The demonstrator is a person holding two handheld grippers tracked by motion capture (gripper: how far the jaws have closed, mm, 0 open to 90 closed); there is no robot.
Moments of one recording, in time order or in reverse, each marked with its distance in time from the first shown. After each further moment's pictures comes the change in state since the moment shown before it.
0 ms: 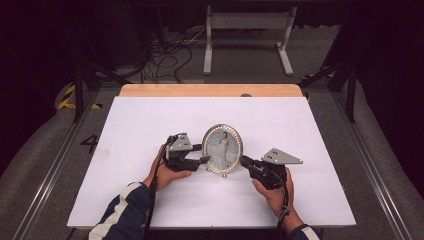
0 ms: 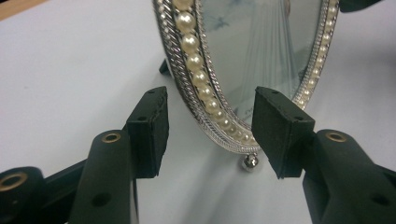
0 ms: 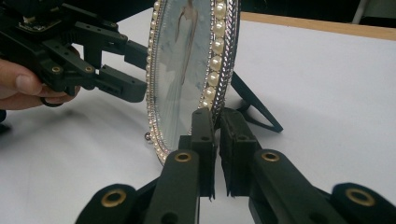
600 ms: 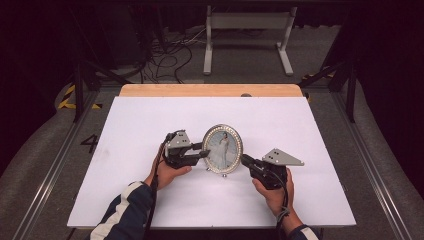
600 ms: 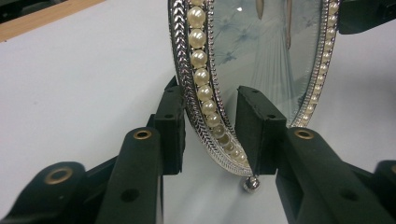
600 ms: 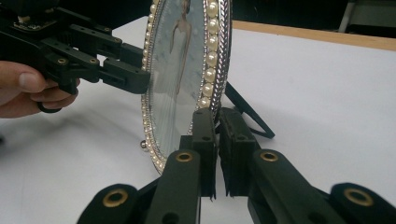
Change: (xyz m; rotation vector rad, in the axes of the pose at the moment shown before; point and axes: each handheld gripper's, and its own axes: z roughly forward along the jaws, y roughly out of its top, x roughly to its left) left arm 0.001 0.004 -0.002 -0.041 -0.005 -0.011; right arm 0.004 0.001 -0.001 -0.022 -0.034 0.003
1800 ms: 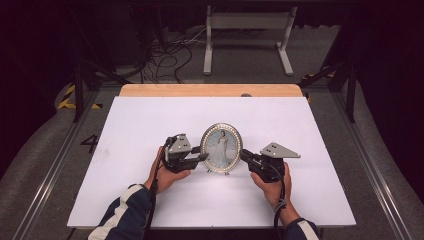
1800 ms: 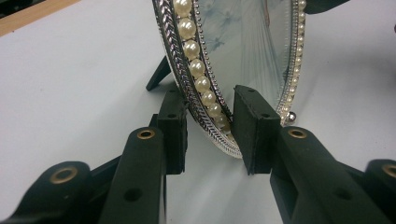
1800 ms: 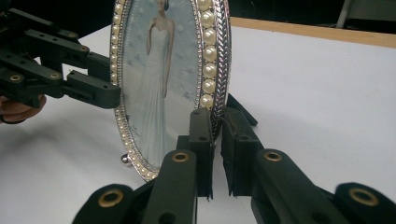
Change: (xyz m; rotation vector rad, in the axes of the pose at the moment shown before) left arm -0.013 -0.001 -0.004 0.050 0.045 0.025; right arm -0.012 0.006 0.014 0.015 -0.011 0.015
